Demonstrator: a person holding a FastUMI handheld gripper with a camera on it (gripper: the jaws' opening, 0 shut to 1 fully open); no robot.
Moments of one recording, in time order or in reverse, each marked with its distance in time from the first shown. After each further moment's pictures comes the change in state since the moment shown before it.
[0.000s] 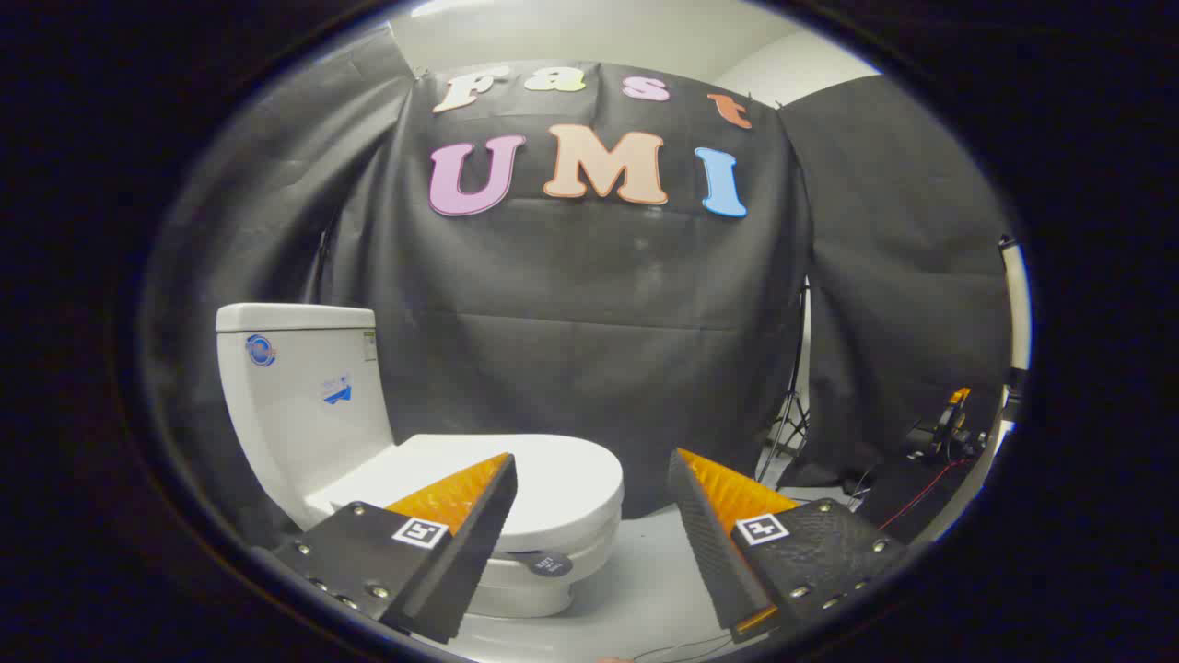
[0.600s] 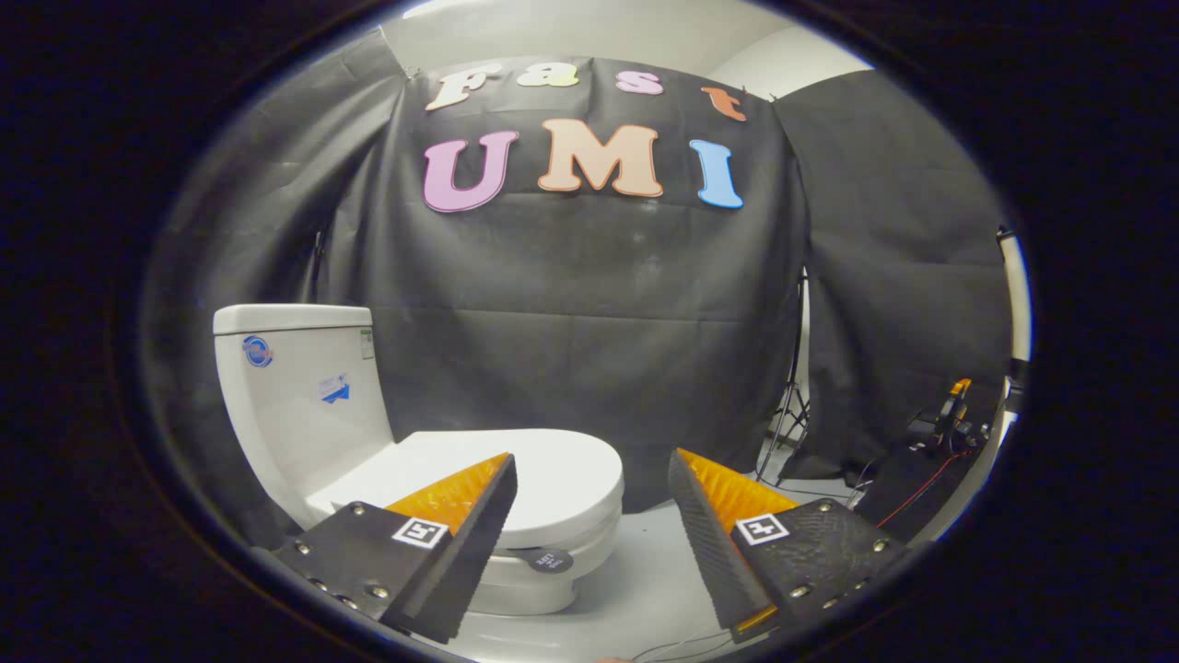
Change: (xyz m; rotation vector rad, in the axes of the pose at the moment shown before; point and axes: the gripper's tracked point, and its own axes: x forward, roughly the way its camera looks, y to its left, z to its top) arm 0.001 -0.002 -0.007 0.013 0.023 -0.003
